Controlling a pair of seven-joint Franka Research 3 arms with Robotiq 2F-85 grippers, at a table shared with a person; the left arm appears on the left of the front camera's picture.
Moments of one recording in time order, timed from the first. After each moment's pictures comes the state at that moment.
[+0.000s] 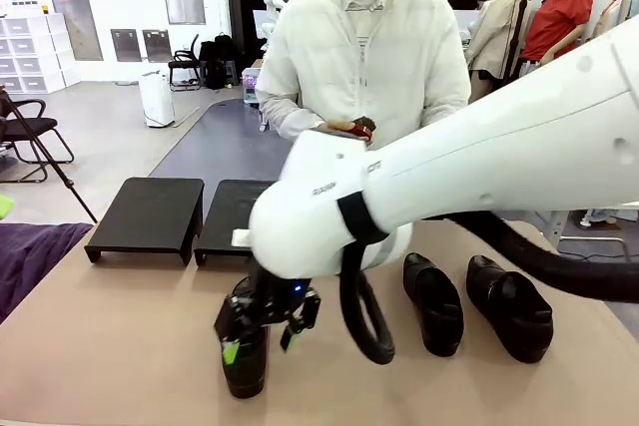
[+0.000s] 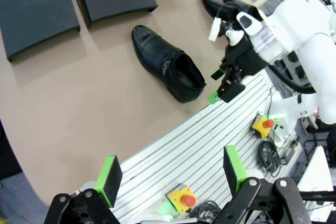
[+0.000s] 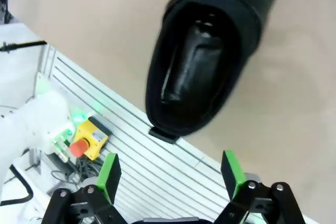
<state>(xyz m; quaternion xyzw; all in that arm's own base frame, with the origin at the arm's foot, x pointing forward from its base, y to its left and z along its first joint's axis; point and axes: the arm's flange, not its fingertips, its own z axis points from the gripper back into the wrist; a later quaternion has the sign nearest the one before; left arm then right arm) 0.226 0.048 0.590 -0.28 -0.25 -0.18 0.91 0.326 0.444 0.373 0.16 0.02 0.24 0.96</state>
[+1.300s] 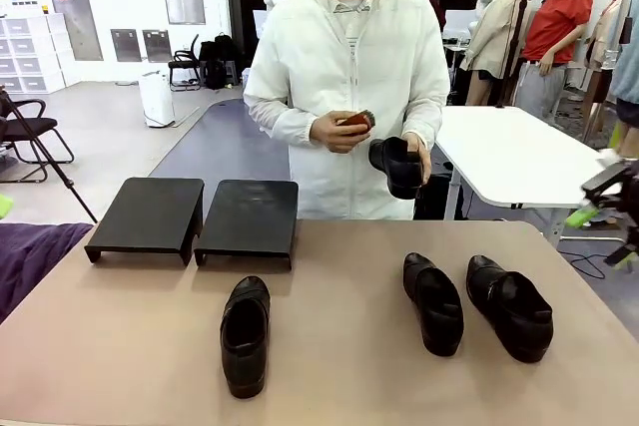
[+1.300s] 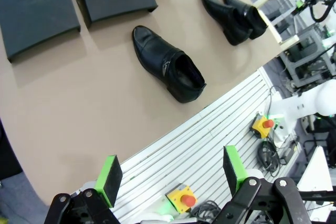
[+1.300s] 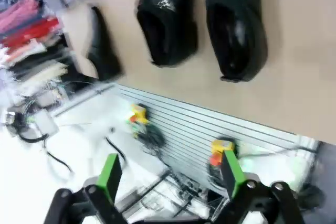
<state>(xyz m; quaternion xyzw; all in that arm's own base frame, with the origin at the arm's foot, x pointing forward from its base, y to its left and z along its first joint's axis) 0.226 0.048 0.590 -0.28 -0.25 -0.18 0.91 0.403 -0.139 0.477 0.41 0.08 -0.10 0.90</state>
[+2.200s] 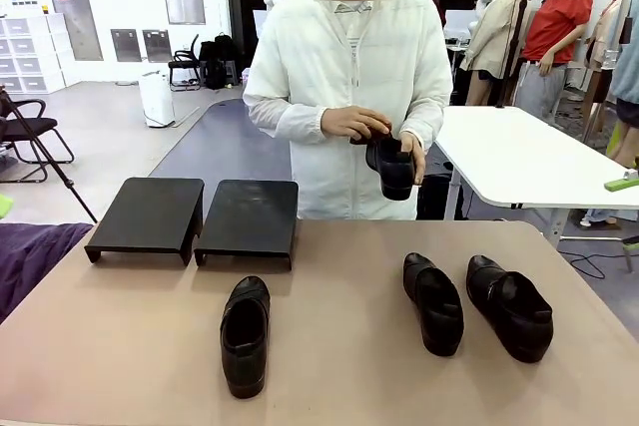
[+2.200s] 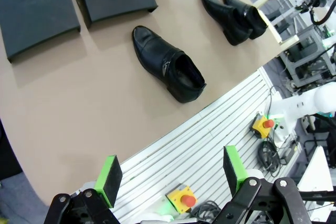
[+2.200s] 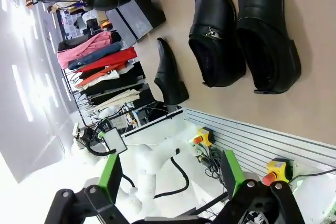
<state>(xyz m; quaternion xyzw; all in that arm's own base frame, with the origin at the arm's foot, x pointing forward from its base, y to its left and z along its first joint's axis) 0.226 0.048 0.590 -0.28 -0.25 -0.18 0.91 0.385 -0.184 0.470 0.54 0.03 -0.17 0.82</state>
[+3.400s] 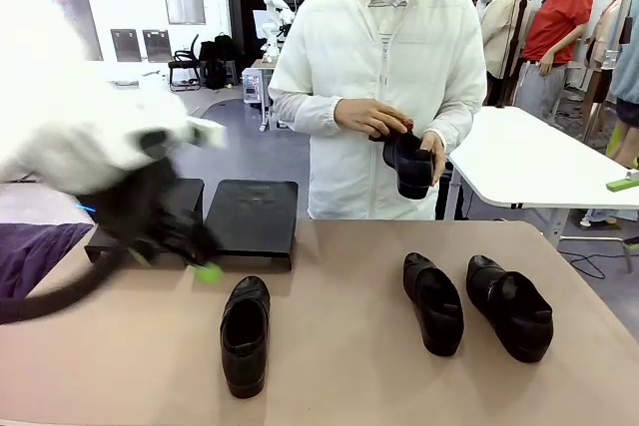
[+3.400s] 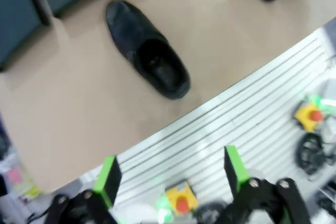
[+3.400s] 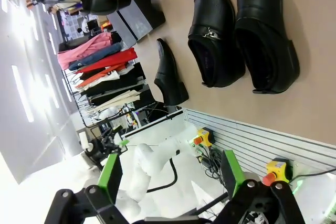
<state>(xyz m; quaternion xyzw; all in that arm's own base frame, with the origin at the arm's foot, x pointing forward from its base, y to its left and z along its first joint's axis) 0.232 -0.251 0.549 -0.05 -0.17 -0.24 0.96 0.384 -0.186 0.470 0.54 0.03 -0.18 0.82</state>
